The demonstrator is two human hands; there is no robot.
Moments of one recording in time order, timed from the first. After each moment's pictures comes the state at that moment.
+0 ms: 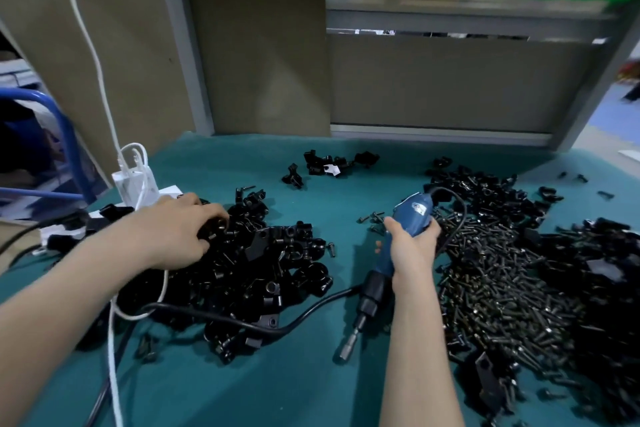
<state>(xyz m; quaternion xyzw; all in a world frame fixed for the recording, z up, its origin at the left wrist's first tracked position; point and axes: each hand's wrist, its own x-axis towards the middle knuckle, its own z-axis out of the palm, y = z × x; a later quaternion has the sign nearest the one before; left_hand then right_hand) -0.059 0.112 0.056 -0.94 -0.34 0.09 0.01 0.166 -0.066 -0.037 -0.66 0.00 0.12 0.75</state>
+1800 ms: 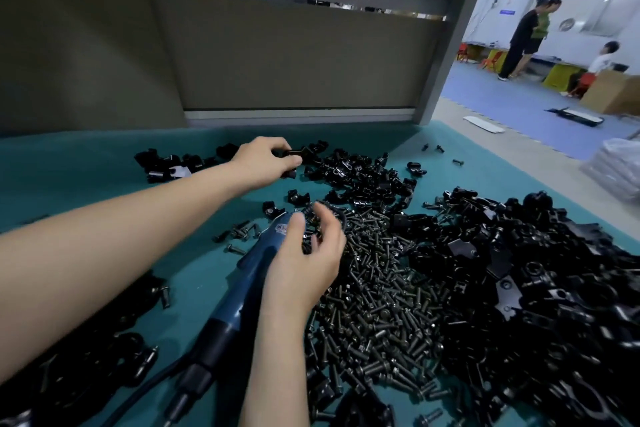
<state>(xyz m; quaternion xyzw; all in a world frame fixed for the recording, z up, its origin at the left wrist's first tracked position) 0.282 0.041 0.019 -0.91 -0.13 -0.14 -0.38 0.189 -0.082 -0.032 -0.60 -0.01 -0.08 0.80</state>
